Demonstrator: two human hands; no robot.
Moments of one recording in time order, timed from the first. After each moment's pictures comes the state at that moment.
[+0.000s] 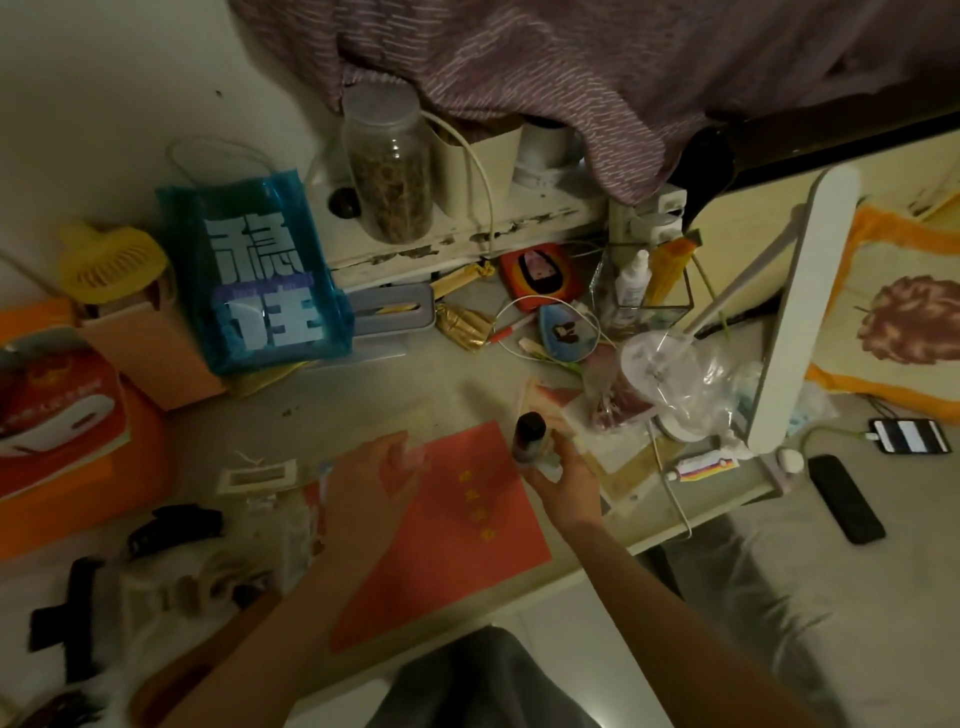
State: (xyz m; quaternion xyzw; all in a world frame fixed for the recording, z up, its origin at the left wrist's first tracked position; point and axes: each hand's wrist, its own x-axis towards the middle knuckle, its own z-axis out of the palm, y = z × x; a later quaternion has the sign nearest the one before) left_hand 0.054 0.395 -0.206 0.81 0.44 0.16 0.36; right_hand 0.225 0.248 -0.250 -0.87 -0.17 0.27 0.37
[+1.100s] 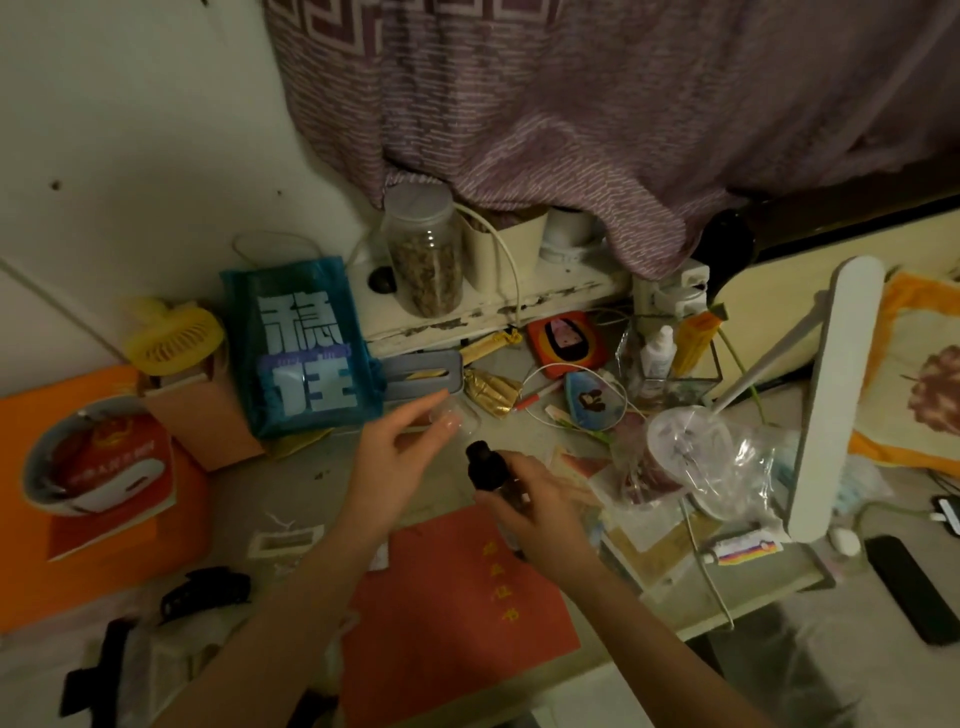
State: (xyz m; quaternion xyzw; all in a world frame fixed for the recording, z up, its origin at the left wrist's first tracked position) left_hand 0.112 0.439 -0.105 0.73 0.34 0.27 0.53; right_hand 0.218 0.306 -0.166 -0.73 -0.44 0.24 0.47
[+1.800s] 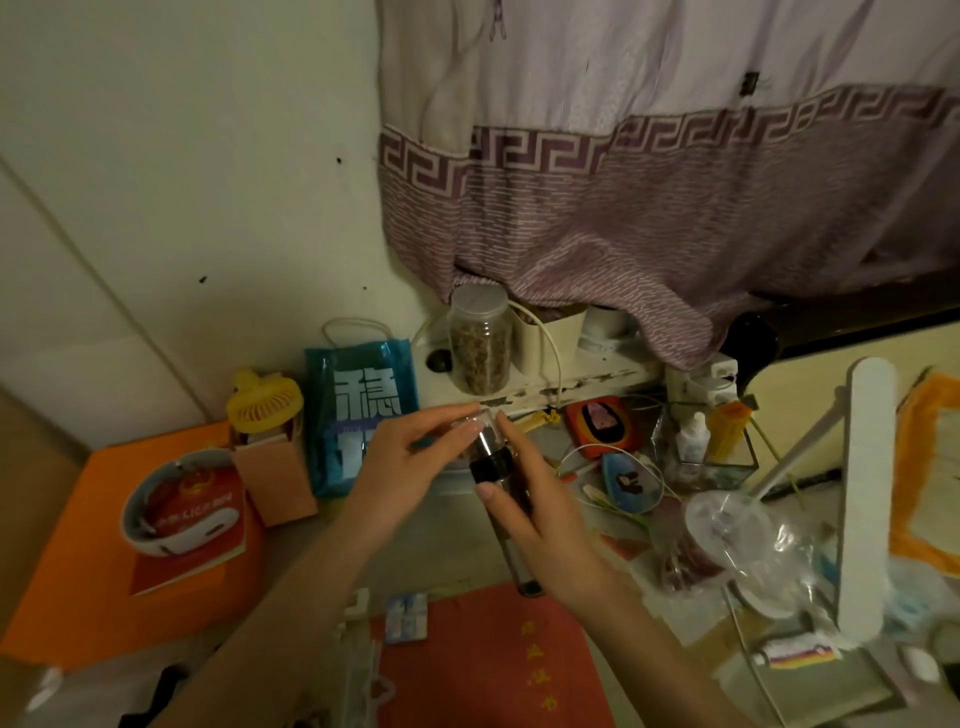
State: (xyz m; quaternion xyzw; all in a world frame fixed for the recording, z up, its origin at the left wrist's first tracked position) left_hand 0.082 0.458 -0.011 0.75 0.26 0.29 0.54; right_hand 0.192 0.344 -0.069 -0.63 -0.52 0.20 0.55
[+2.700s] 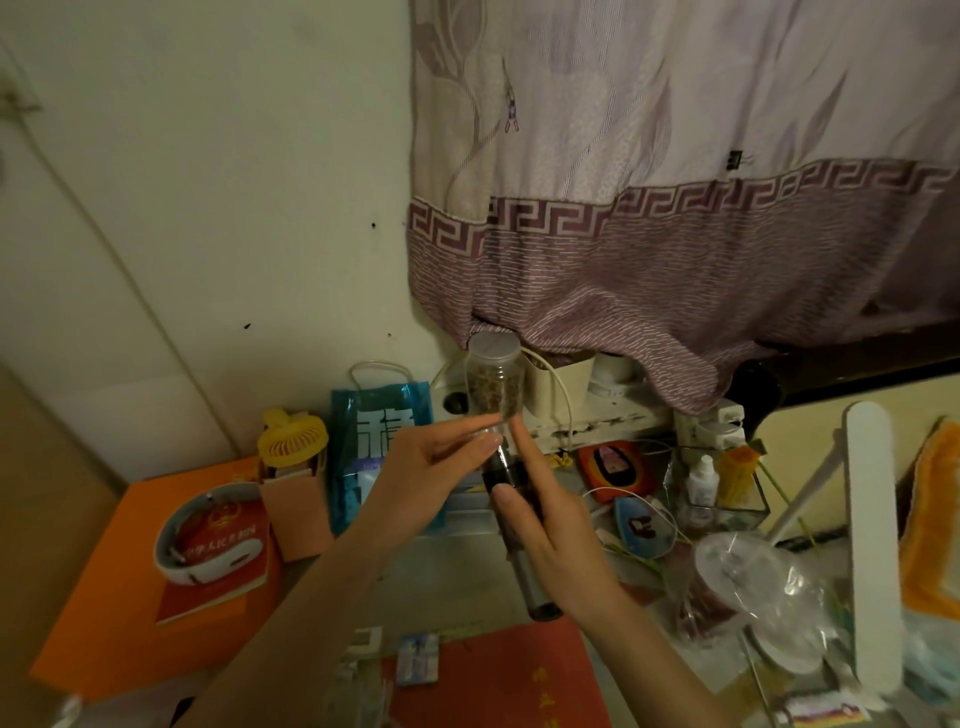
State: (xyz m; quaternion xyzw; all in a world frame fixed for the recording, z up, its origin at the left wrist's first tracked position) left_hand 0.077 0.444 0.031 0.76 0.18 0.31 0.54; right_hand 0.185 0.339 -0.029 -0.60 -0.55 0.15 0.56
